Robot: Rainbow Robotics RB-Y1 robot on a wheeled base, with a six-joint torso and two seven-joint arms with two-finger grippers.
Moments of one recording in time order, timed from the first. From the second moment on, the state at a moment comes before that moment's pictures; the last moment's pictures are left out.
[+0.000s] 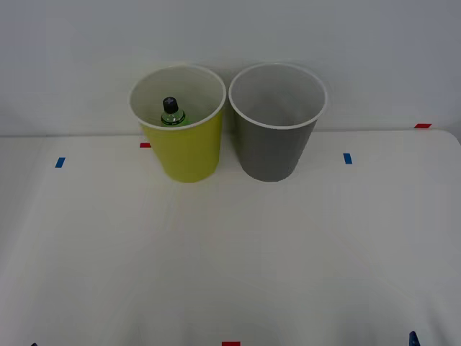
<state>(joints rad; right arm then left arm) 1.13 -0.23 0.08 -1.94 -0.02 -0.74 1.41 1.18 0.27 -0.15 -1.96 -0.16 -0.72 -1.44</state>
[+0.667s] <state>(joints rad) 1.13 -0.23 0.08 -1.94 -0.02 -0.74 1.41 1.18 0.27 -0.15 -1.96 -0.16 -0.72 -1.44</state>
